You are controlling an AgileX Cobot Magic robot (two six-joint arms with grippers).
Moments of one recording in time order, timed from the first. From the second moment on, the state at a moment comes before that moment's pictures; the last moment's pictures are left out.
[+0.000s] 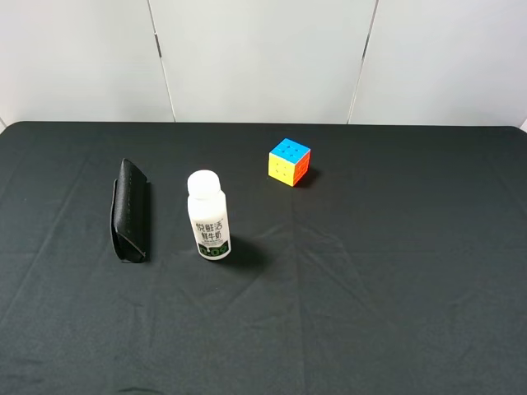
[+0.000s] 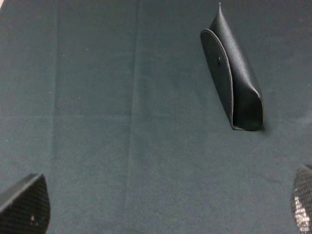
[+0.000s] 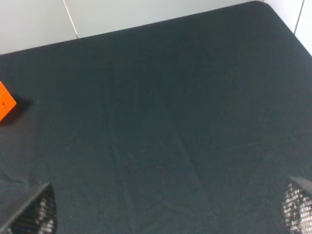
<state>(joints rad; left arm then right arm) 0.00 -0.01 -0.50 0.03 1.06 -0.05 -0.03 -0.01 -0.50 -0.04 1.02 0.13</state>
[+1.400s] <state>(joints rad) 0.00 -0.01 -0.50 0.04 1.06 -0.05 -0.03 -0.01 -0.50 -0.04 1.02 0.13</state>
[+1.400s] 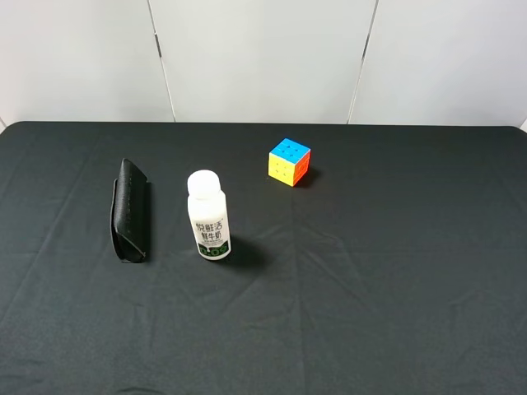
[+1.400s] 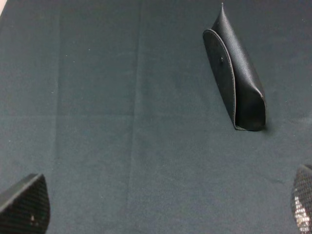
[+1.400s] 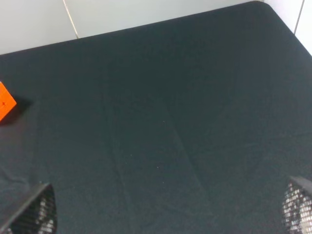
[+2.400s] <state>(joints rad) 0.00 0.37 -0.65 0.02 1.05 -0.11 -0.03 -0.01 -0.50 -0.04 1.02 0.13</state>
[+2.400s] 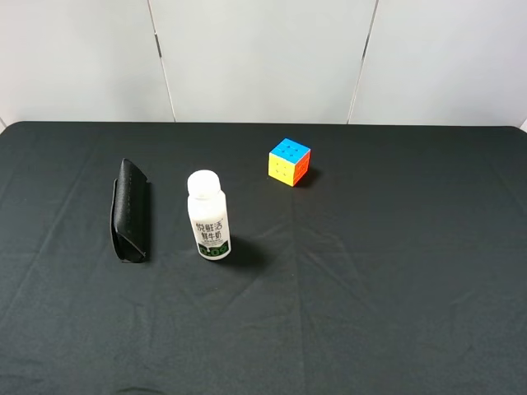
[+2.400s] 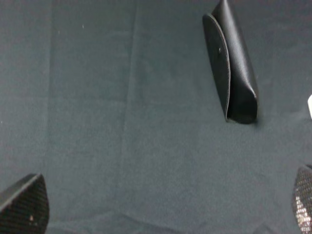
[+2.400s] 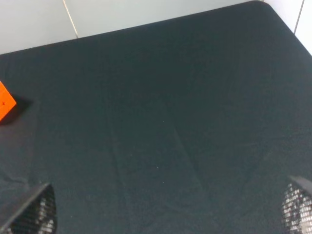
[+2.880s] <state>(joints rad) 0.00 0.94 -0.79 0.01 1.02 -0.16 -0.03 -0.01 -0.50 -0.04 1.02 0.13</state>
